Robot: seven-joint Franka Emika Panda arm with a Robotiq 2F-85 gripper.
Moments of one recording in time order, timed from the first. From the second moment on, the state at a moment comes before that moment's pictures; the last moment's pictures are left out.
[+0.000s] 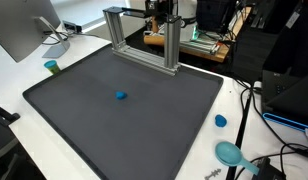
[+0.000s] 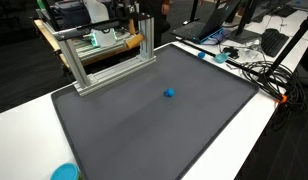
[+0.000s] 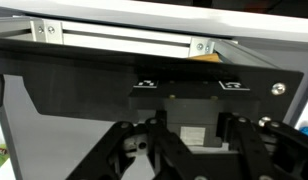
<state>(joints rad) 0.01 -0.68 -0.01 -2.69 -0.05 2.09 -0.07</state>
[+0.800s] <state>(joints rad) 0.02 -0.67 -0.04 -2.68 0.01 2.15 -0.08</state>
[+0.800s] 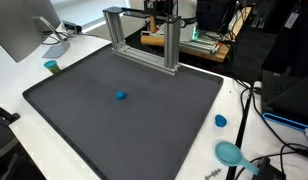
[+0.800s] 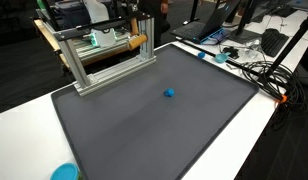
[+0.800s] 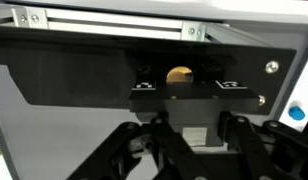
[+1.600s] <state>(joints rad) 0.02 -0.32 0.14 -2.39 0.00 2.44 0.21</state>
